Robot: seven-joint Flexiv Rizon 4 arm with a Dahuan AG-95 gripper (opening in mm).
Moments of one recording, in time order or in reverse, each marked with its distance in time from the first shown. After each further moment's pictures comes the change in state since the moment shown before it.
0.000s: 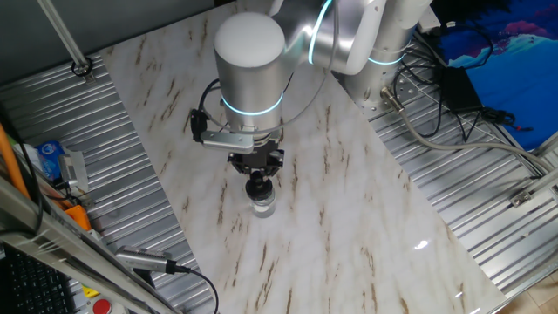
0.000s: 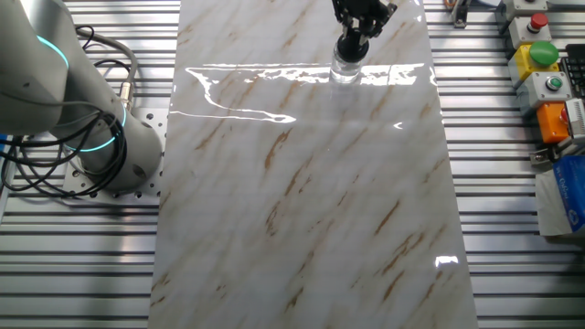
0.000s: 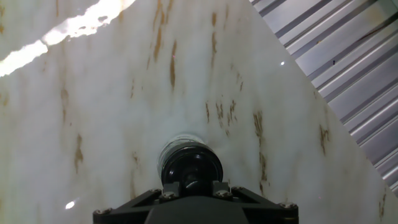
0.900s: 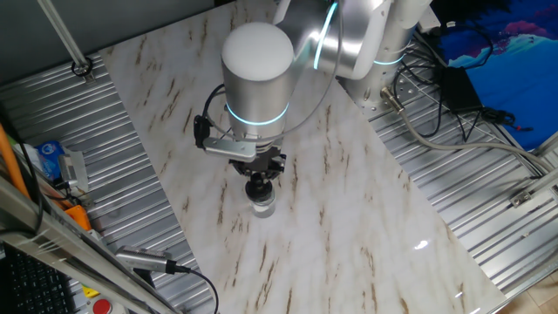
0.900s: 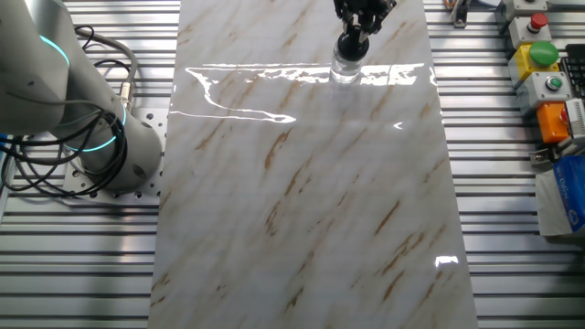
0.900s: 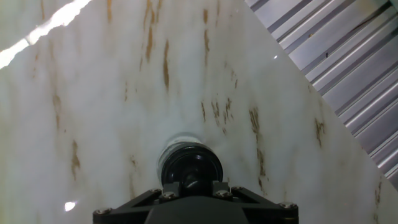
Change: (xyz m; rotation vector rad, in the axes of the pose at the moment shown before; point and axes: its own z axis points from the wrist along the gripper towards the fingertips) arm -0.007 0.001 0.001 0.028 0.041 0.055
